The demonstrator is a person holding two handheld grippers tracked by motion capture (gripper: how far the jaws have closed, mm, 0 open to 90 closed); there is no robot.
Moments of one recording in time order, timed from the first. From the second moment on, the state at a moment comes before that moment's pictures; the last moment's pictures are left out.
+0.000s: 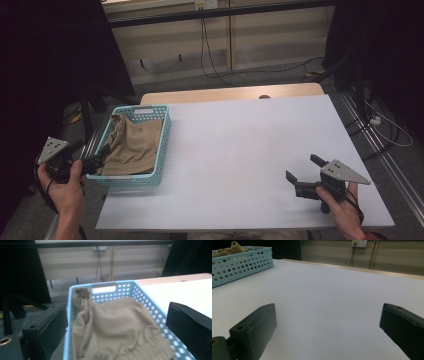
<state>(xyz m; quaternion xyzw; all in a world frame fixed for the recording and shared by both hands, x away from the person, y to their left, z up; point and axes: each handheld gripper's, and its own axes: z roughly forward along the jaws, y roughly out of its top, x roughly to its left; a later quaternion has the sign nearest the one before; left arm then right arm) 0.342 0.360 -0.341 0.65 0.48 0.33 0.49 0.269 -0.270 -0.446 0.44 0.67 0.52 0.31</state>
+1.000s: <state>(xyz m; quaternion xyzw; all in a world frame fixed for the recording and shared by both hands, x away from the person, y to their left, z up) 0.343 0.273 -0.341 0.70 0.41 0.28 0.51 0.269 -0.270 -0.446 0.43 0.67 0.52 0.31</state>
